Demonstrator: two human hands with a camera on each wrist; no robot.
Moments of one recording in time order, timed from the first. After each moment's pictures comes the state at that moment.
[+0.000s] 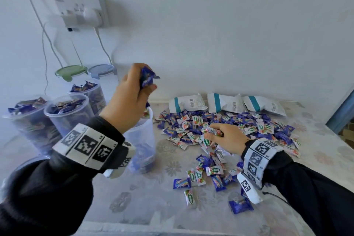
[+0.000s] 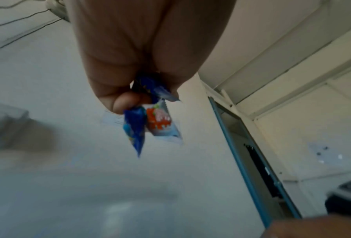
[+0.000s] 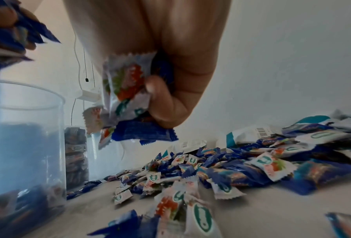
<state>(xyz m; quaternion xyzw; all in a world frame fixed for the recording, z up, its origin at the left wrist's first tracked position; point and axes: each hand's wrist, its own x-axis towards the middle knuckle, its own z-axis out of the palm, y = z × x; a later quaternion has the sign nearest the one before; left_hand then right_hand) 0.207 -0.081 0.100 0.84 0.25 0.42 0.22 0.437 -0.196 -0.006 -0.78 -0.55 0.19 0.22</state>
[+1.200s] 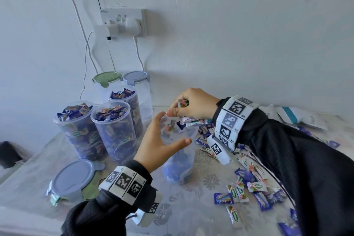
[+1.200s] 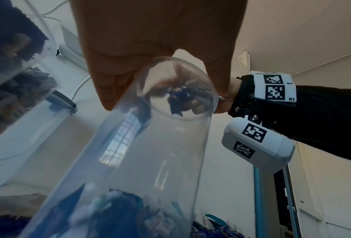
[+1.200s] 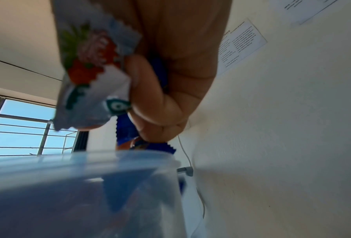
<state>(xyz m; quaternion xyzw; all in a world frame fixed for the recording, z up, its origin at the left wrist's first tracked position) 0.146 -0.052 0.016 0.77 0.34 0.35 0.41 0.309 -0.061 0.099 -0.64 -0.70 0.20 0.24</state>
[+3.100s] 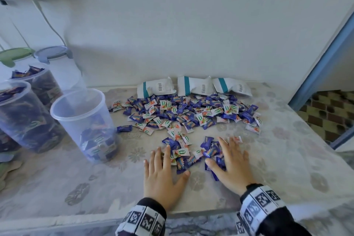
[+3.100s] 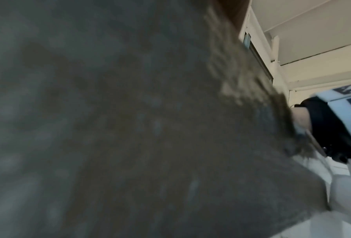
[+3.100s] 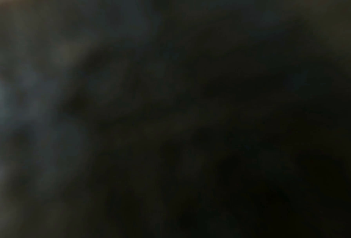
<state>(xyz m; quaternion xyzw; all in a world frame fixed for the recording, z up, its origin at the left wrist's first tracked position) 0.286 -0.221 -0.107 0.88 0.44 0.04 0.17 0.462 -0.326 -0.103 -0.87 -0.42 0.16 0.18</state>
